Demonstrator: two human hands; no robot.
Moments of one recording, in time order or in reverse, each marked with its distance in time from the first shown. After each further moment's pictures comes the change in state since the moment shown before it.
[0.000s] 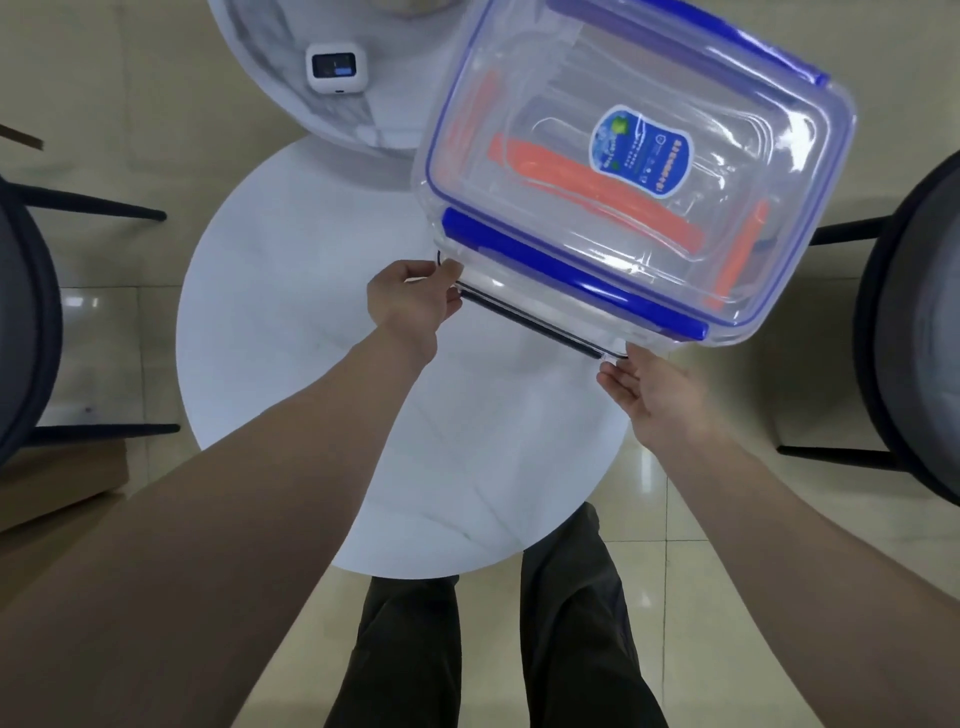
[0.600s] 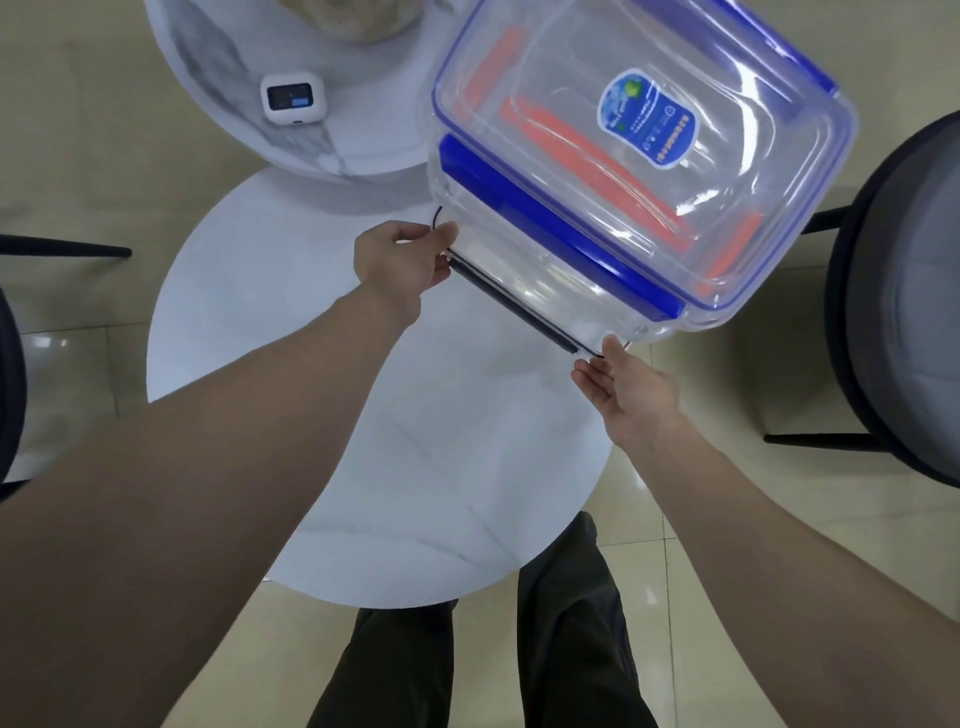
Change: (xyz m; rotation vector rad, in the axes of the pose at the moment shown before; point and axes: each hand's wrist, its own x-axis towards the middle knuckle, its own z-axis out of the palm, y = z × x) left_hand 0.030 0.041 0.030 0.063 -0.168 0.102; right_hand 0.001 0.001 0.014 0.159 0.047 0.032
